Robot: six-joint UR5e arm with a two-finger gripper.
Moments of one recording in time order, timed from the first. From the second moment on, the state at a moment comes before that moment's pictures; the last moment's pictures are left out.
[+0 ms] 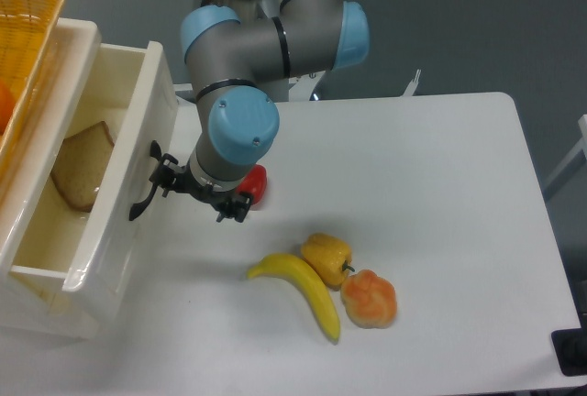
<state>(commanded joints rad) 2.25 -1.88 -1.57 -1.45 1.24 0.61</state>
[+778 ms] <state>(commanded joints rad) 2.19 -1.86 -1.57 -1.44 1.23 0.55</state>
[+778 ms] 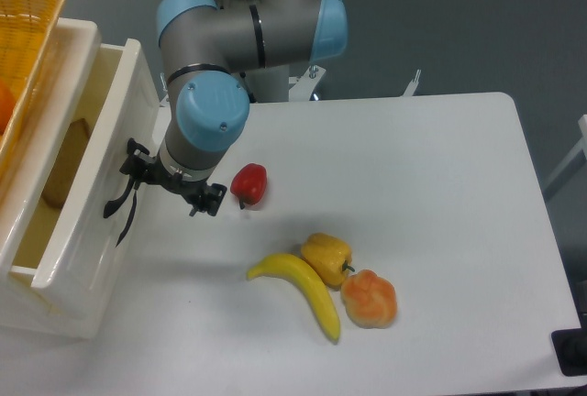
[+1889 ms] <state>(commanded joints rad) 2.15 -1.85 -1.57 -1.44 1.23 0.54</state>
